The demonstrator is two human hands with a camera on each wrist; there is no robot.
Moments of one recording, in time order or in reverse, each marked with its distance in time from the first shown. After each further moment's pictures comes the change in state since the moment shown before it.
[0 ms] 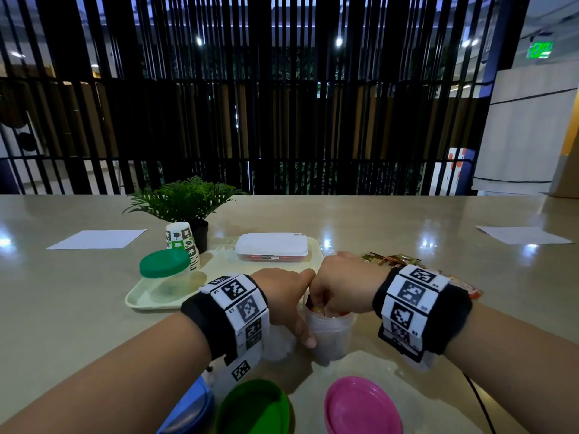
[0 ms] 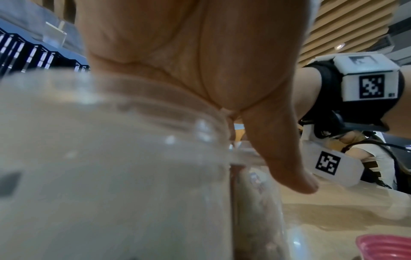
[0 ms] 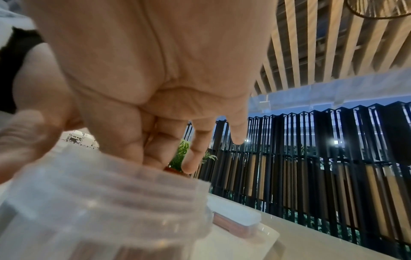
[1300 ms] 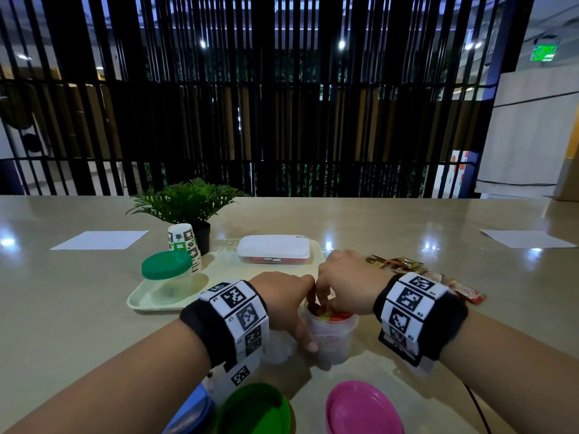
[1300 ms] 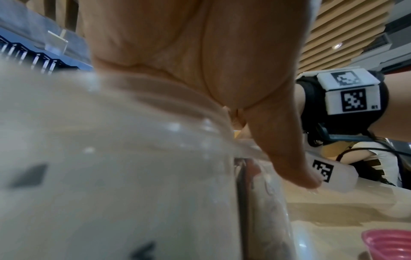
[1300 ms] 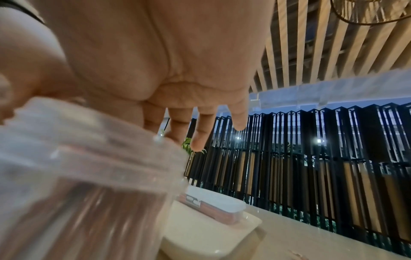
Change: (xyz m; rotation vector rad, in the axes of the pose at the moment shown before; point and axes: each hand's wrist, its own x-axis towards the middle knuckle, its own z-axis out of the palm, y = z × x) left_hand -0.004 0.003 -0.002 0.058 0.011 -0.004; right_hand 0.011 0.013 0.017 -0.070 0.115 0.039
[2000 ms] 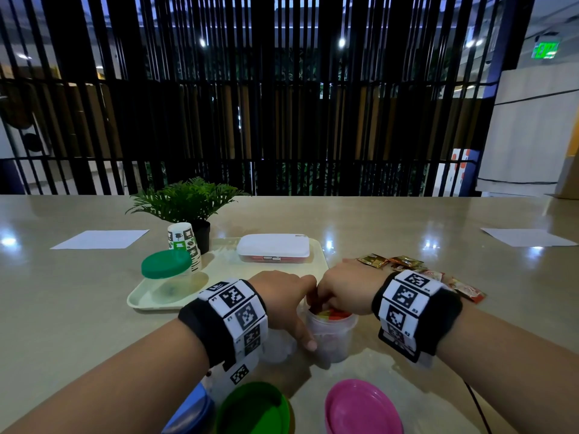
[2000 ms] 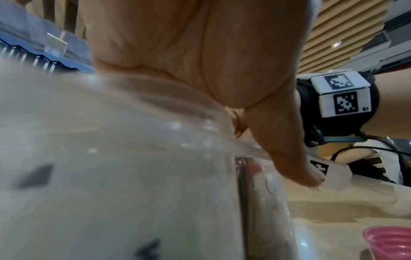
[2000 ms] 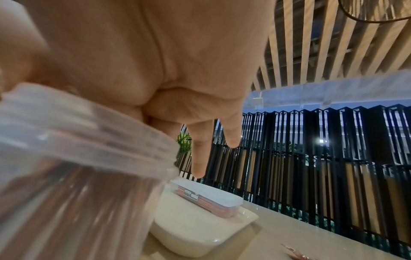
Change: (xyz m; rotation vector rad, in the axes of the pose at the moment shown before) left_hand 0.002 -0.002 0.002 -0.011 -0.018 0.003; right_hand 0.000 0.003 0.000 0.044 -0.157 -0.032
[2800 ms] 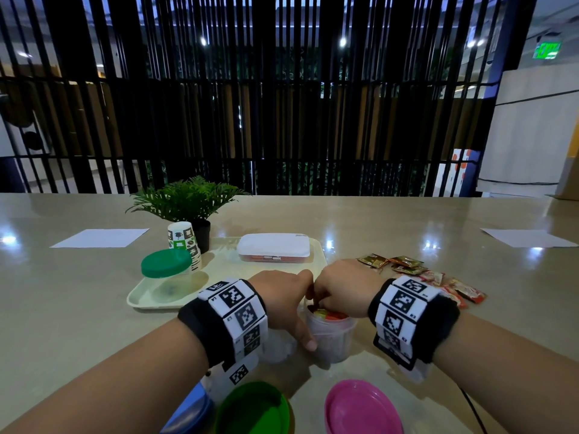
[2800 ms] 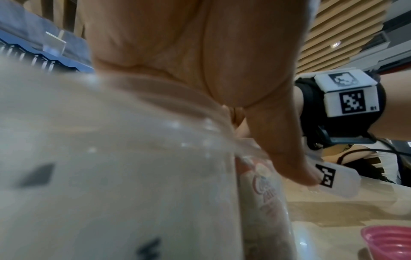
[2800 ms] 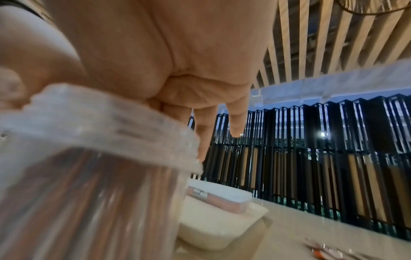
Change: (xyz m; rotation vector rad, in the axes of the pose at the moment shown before) left_hand -0.003 0.000 -0.001 -0.035 0.008 -0.039; right_hand 0.002 -0.007 0.002 0.064 0.087 0.080
